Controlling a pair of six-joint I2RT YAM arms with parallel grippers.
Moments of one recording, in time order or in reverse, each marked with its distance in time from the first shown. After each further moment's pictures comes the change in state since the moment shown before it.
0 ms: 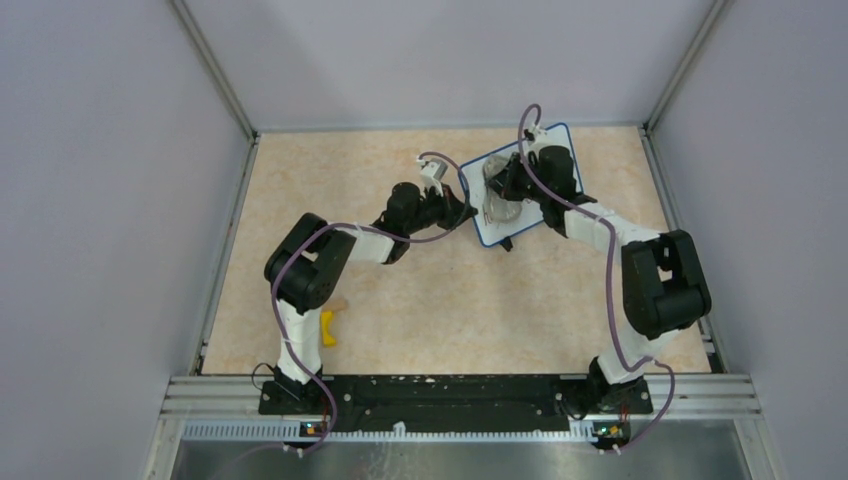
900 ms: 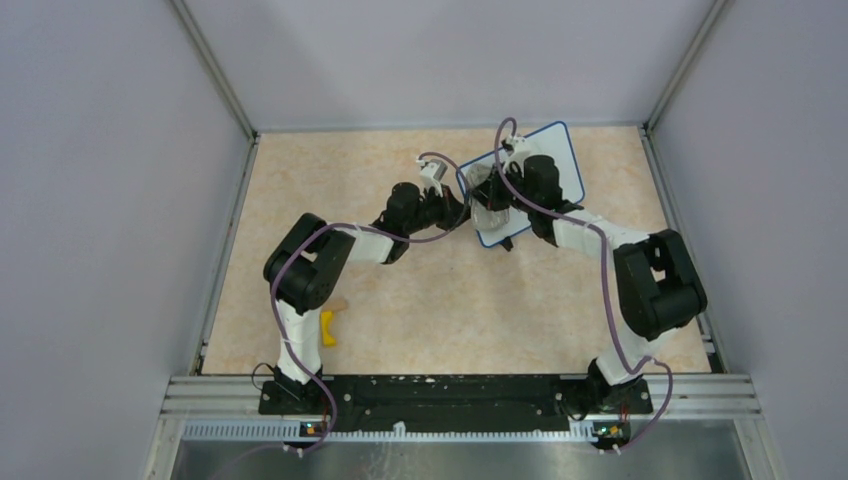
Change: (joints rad) left arm 0.002 -0.005 -0.003 -0.022 0.002 -0.002; right arm 0.101 0.008 -0.027 0.062 -0.007 -0.102
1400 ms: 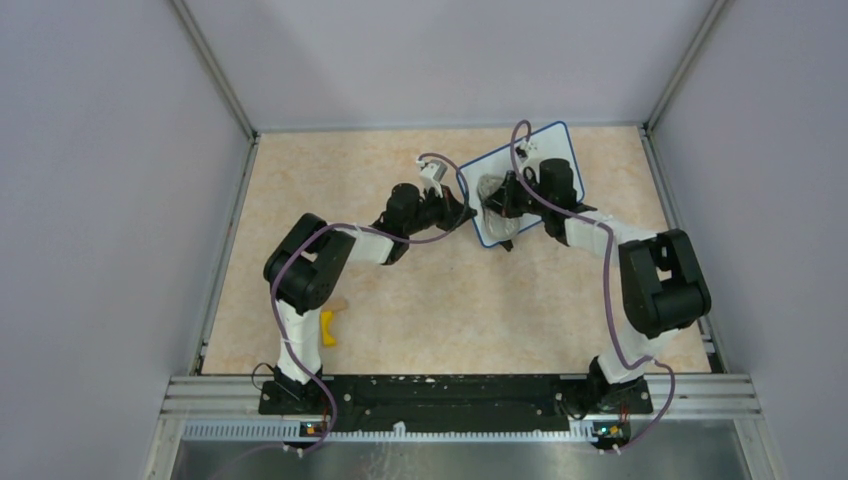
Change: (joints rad) left arm -0.001 0.000 -0.008 0.016 -0.002 0.000; right arm -0.115 0.000 -0.064 -0.047 -0.171 0.014
